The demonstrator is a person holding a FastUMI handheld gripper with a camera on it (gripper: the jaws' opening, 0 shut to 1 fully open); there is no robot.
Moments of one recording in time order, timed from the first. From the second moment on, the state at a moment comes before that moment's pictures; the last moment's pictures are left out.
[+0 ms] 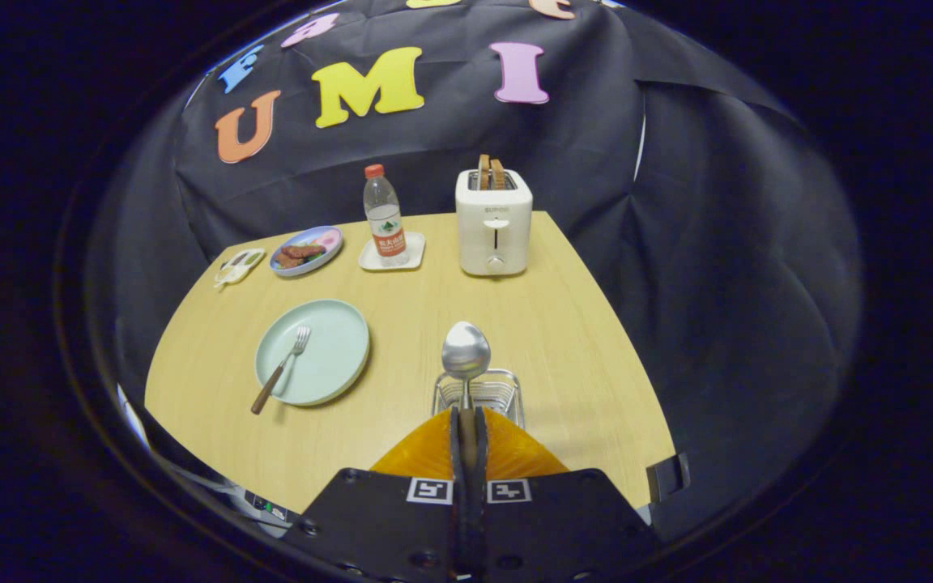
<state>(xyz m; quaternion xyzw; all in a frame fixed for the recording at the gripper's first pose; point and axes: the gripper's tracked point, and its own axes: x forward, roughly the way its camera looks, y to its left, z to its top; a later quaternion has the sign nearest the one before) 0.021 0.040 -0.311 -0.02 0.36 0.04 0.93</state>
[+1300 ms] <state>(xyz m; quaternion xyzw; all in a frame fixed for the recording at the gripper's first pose) 0.017 0.024 -0.318 0.00 0.48 0.03 0.88</state>
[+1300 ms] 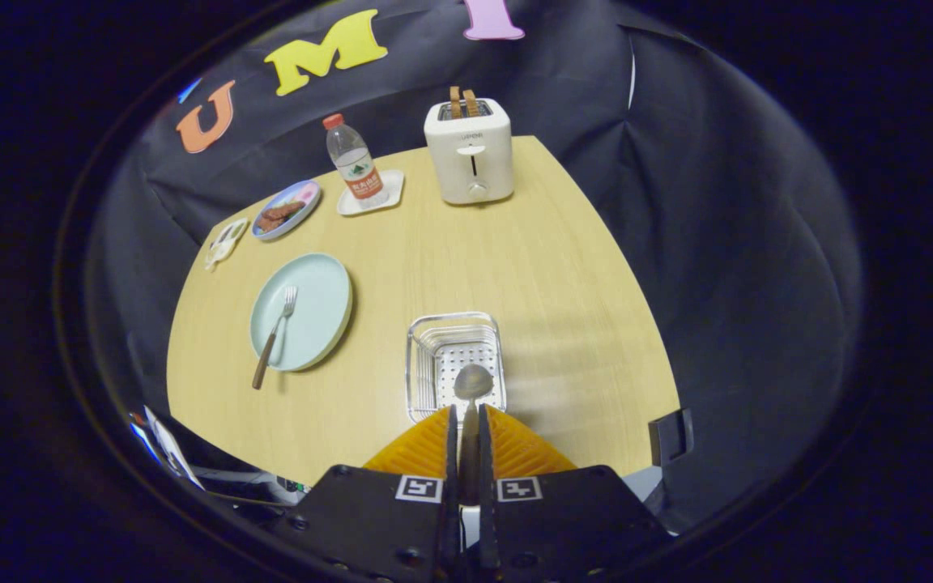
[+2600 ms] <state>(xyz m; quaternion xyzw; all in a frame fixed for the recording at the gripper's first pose) 0.032 0.251 -0.360 -0.05 0.43 0.15 0.89</state>
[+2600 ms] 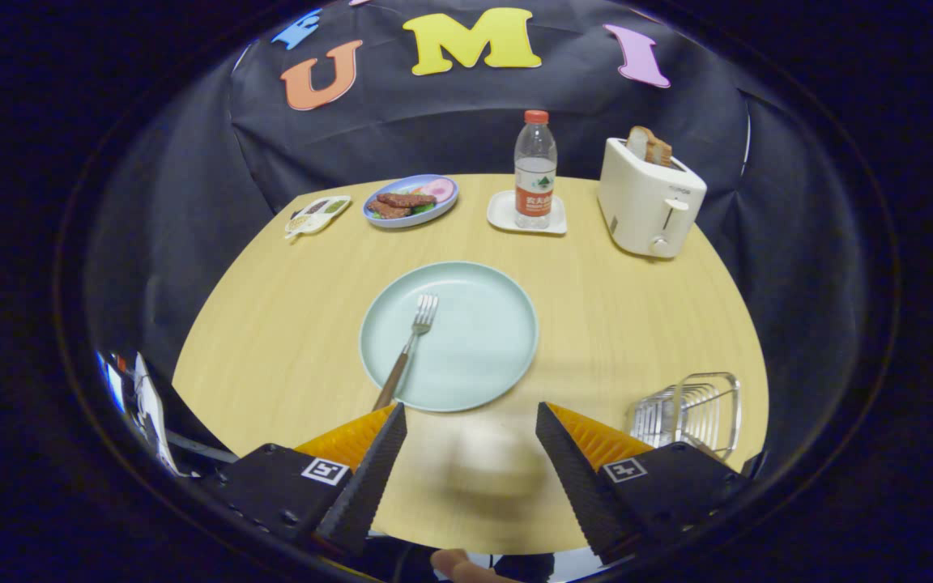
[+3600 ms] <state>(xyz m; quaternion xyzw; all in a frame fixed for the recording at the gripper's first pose) 0.081 0.330 -0.438 0.01 0.43 0.04 0.90</state>
